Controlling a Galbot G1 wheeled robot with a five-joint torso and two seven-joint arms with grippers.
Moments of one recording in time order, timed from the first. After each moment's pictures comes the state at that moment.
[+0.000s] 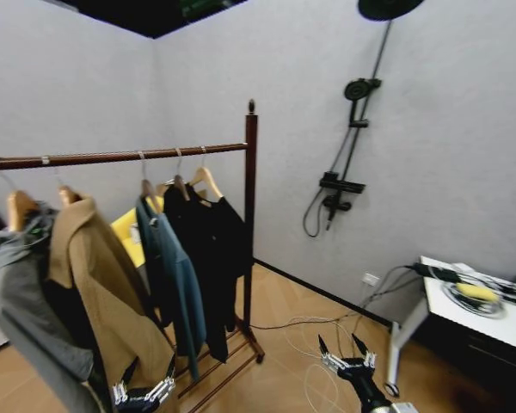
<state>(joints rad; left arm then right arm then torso) 1.86 -1.52 -0.65 -2.22 -0.22 -0.12 0.14 -1.80 1.32 0.65 2.22 0.28 0.00 0.08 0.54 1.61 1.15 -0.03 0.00</state>
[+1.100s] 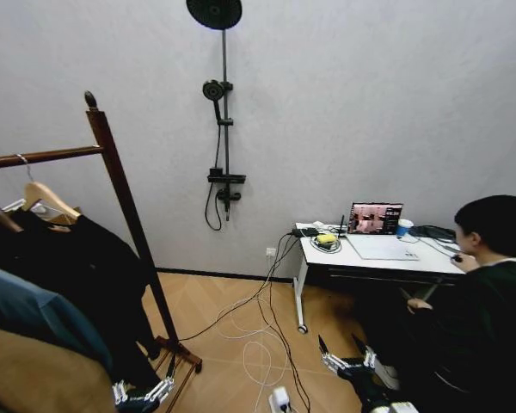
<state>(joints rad) 1.86 -1.52 -0.65 -2.22 -0.22 -0.12 0.14 -1.80 1.32 0.65 2.22 0.28 0.00 0.08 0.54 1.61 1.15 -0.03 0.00</state>
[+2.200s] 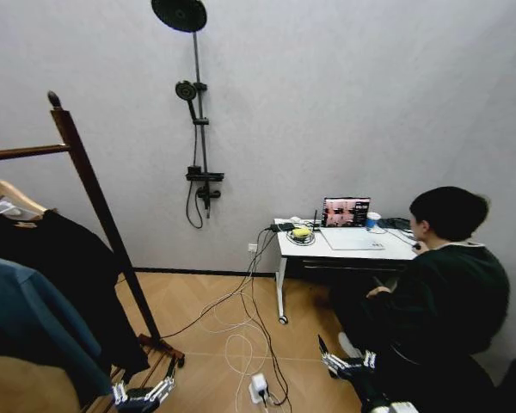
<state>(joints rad) 1.86 -1.52 -0.65 -2.22 -0.22 -0.12 0.14 -1.80 1.32 0.65 2.22 0.28 0.00 0.08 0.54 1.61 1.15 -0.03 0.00</state>
